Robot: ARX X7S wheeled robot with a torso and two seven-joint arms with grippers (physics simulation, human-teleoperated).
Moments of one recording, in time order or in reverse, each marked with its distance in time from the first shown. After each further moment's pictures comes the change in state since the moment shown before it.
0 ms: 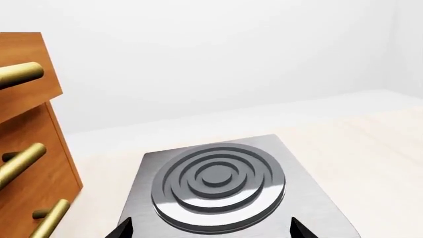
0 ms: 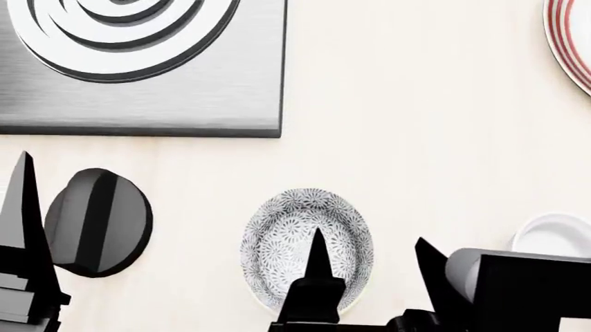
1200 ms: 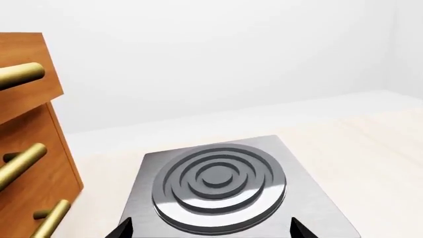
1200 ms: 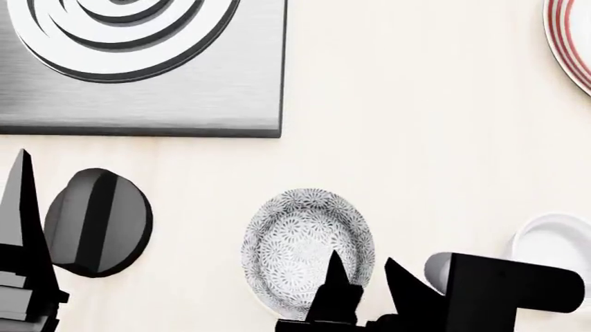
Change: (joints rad) left arm -0.017 -0.005 0.015 -0.003 -0.006 0.010 -0.004; right arm -0.163 -0.059 0.049 0.164 0.124 -0.056 -0.149
